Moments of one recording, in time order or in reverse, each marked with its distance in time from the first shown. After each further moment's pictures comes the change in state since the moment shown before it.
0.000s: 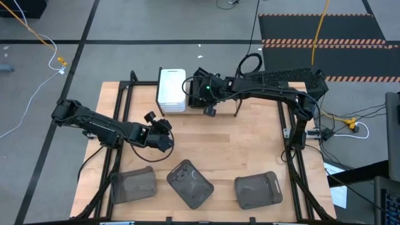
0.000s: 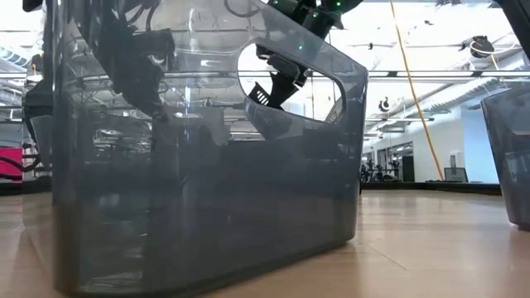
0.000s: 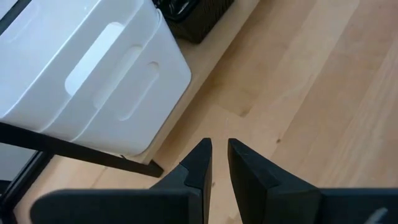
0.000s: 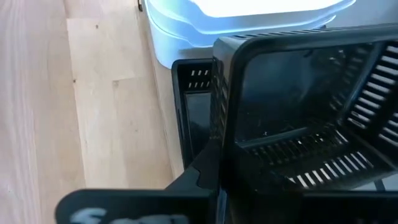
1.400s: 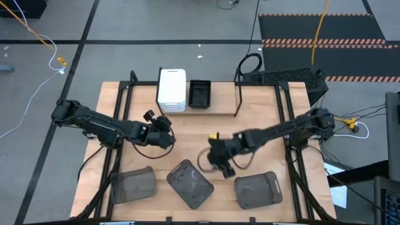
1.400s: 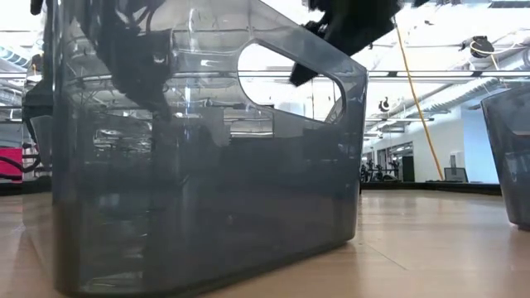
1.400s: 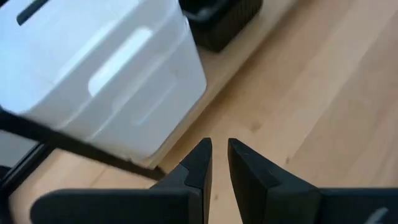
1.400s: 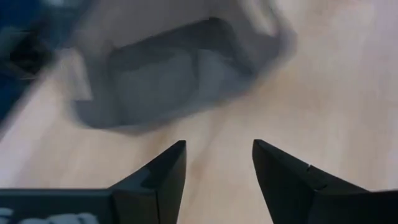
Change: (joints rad) left arm 0.030 -0.001 0.000 0.029 -0.035 -0.063; right arm 0.531 -0.178 -0.410 0.274 -0.254 0.080
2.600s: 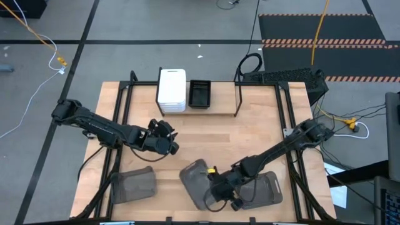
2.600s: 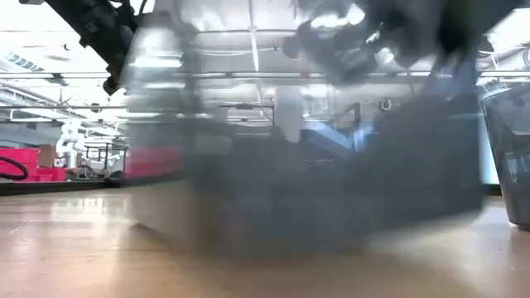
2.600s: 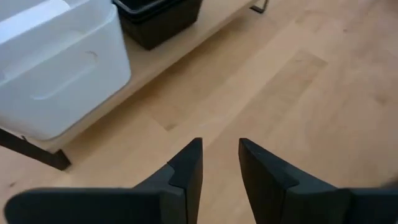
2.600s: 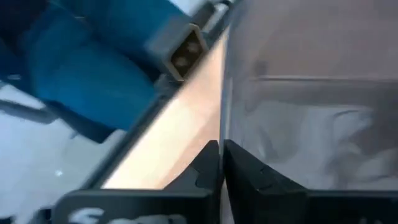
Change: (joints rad) left arm -0.094 0.000 0.000 0.145 0.115 -0.229; right arm 0.269 0.166 -0.001 0.226 -0.193 0.147
